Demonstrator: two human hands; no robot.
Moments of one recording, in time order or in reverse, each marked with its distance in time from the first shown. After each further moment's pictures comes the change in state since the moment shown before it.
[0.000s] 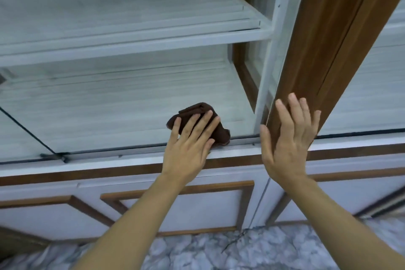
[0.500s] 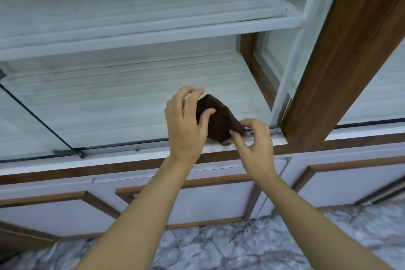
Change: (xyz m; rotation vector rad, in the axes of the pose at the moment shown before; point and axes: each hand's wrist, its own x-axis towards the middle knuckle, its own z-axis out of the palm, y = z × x) left_hand 0.023 -0.036 -0.033 -0.555 0.386 -0.365; right_hand -0.025 -0.083 0.042 0.468 -0.361 0.470
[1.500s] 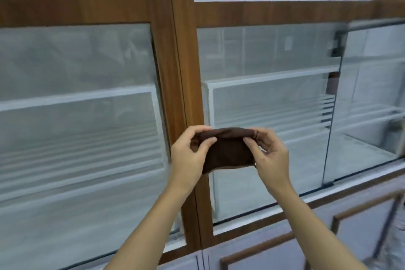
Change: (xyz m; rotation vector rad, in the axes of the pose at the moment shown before) left_hand 0.206 0.356 -0.014 -0.748 -0.177 -0.139; right_hand 0.111 -0.132 -0.395 0.466 0.339 -0.198
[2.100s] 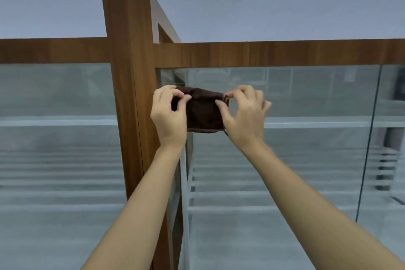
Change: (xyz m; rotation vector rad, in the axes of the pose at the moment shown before) left_hand 0.180 0.017 0.112 0.517 0.703 0.470; right_hand 0.240 -0.005 -0.006 -0.563 0.003 -0.594
